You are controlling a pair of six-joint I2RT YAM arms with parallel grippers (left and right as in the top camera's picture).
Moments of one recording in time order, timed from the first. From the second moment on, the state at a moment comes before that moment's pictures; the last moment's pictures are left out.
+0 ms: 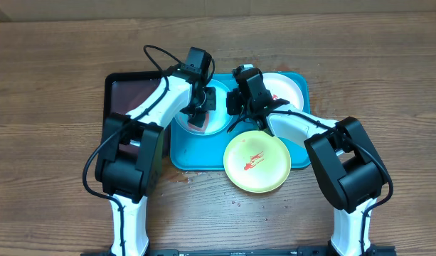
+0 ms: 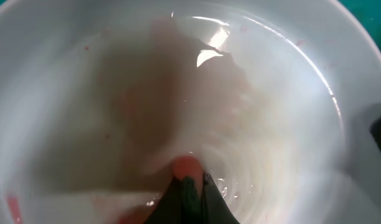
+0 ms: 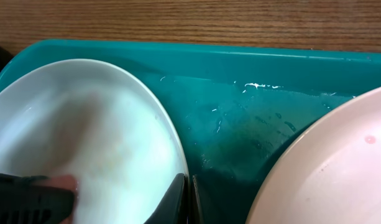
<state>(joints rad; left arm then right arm) -0.35 2.16 1.56 -0.71 0.05 -0.34 0.50 2.08 1.23 0.02 -0.02 0.38</state>
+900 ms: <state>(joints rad) -0.33 2.14 1.48 -0.58 -0.35 -0.37 0.50 2.08 1.24 0.03 -0.02 0.40</state>
